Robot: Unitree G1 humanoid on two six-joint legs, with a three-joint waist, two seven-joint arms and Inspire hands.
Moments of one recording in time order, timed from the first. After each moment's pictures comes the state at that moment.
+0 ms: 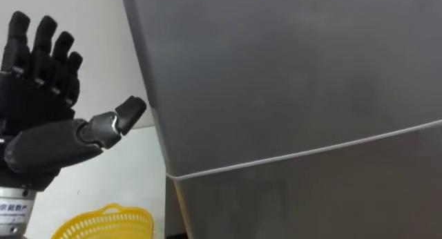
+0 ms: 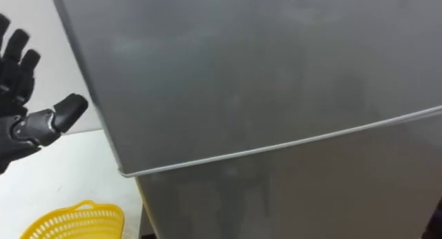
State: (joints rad) left arm -0.13 0.32 0.26 -0.45 -0.65 -0.03 -0.13; right arm 0.20 -0.23 -0.13 1.18 -0.36 0.07 0.09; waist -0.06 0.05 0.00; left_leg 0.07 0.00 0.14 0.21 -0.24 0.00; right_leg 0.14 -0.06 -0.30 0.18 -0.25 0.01
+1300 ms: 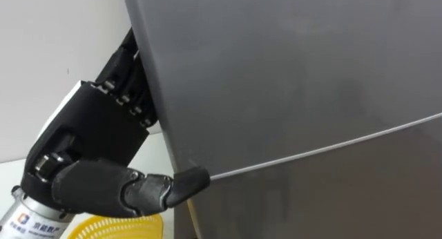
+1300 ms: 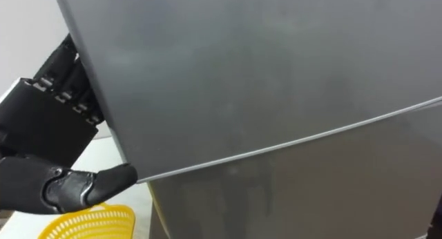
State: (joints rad) left arm -0.13 0.35 0.21 -0.45 -0.80 0.10 -0.53; right arm 0.18 -0.28 -0.10 1.14 -0.37 0.16 0.19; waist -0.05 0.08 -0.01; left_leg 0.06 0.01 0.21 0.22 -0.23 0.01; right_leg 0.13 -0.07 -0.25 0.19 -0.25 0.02
